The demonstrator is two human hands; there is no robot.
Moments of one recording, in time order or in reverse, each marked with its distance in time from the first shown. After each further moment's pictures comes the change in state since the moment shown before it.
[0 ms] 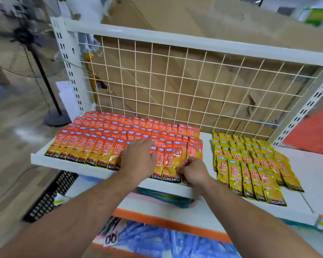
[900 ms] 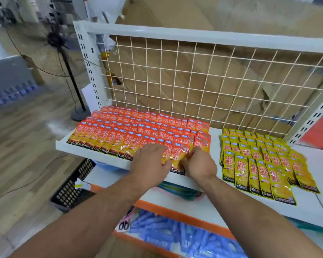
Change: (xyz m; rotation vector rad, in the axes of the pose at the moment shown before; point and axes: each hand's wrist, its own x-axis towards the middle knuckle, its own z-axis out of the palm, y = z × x) left_hand -0.048 0.027 0.003 0.125 -0.128 0.004; right_hand -0.020 -0.004 -0.006 -0.590 0.199 -0.226
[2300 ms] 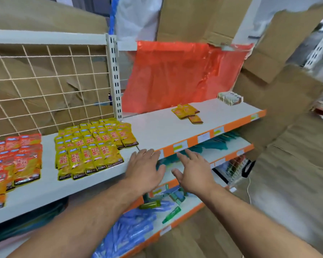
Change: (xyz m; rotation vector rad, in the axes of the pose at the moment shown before) left_hand -0.068 0.389 0.124 0.048 -0.300 0.751; right_hand -0.214 0.344 -0.201 -0.392 0.207 0.385
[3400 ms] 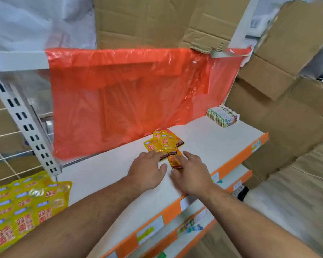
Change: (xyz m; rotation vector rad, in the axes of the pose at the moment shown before) left_hand 0.345 0.041 0.058 -0.160 -0.044 0.080; right_hand 0.286 0.154 -0.004 0.124 0.027 0.079
